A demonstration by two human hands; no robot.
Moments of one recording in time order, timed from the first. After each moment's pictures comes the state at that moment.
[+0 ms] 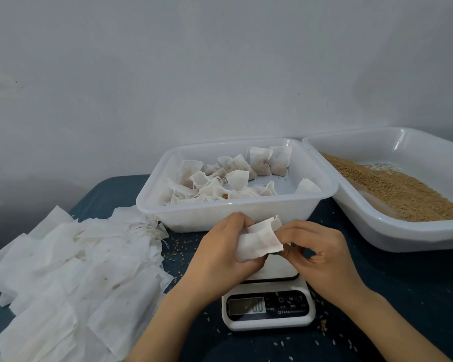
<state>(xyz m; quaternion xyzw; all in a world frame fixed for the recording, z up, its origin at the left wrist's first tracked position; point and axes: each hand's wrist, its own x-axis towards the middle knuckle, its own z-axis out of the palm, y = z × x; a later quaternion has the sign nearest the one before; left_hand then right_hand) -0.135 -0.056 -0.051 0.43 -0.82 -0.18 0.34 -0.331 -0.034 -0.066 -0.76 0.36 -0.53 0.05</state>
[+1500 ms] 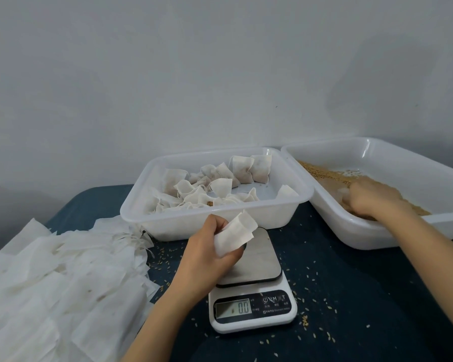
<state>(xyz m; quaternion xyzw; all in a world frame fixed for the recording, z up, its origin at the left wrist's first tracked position) -0.133 -0.062 -0.059 0.46 -0.74 -0.27 0.41 -0.474 -0.110 -0.006 -0.50 0.87 -0.02 0.00</state>
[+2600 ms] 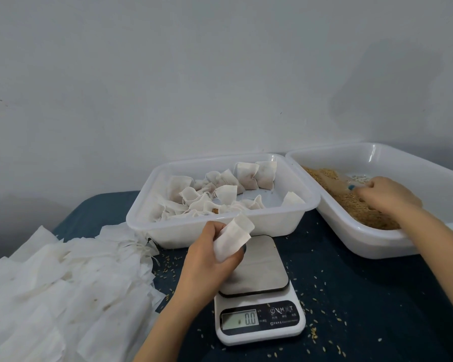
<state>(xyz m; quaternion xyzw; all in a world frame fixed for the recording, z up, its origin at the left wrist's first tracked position) -0.129 -0.063 -0.057 0.47 -0.71 -0.29 0.44 -0.504 -0.120 -0.010 -0.47 0.85 -0.21 0.09</state>
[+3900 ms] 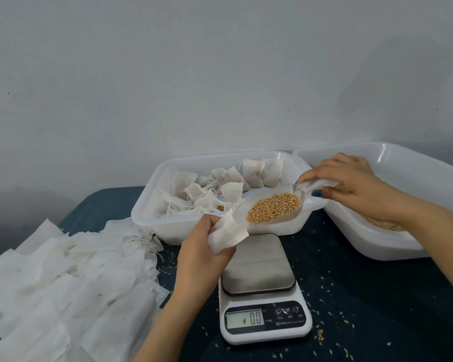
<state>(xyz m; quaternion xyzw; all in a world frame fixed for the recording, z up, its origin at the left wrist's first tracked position) -0.123 -0.069 -0.058 0.50 -0.68 -0.24 0.48 -0.425 -0.089 0.034 -0.84 0.48 -0.26 -0.02</state>
